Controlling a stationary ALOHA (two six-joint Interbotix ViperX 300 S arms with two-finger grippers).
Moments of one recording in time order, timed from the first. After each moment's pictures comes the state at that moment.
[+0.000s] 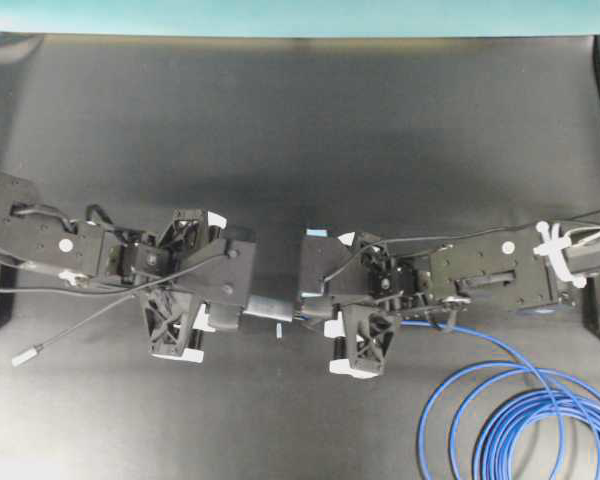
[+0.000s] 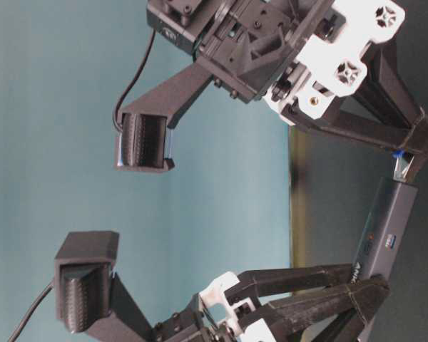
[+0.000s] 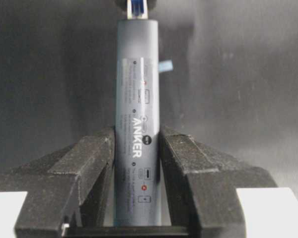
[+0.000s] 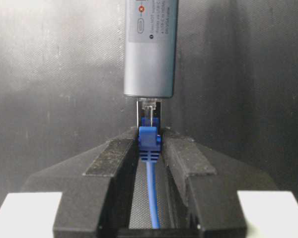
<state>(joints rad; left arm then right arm) -0.06 -0.07 0.68 0.04 0.13 0.07 0.13 0.15 0.57 0.05 0.12 0.15</state>
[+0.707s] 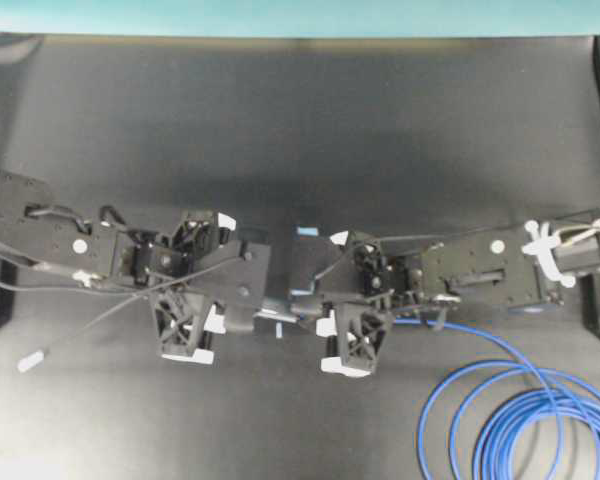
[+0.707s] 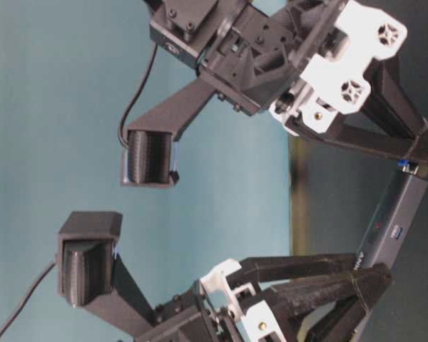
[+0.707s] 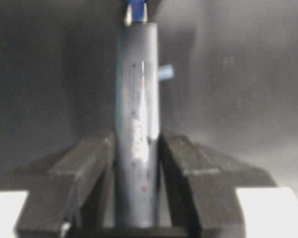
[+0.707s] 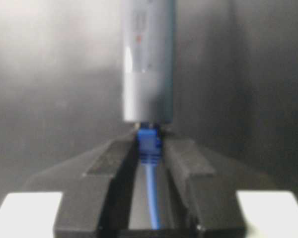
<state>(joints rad) -0.06 -0.04 0.64 0.04 0.16 0.08 0.13 0.18 0.53 0.05 0.14 0.16</state>
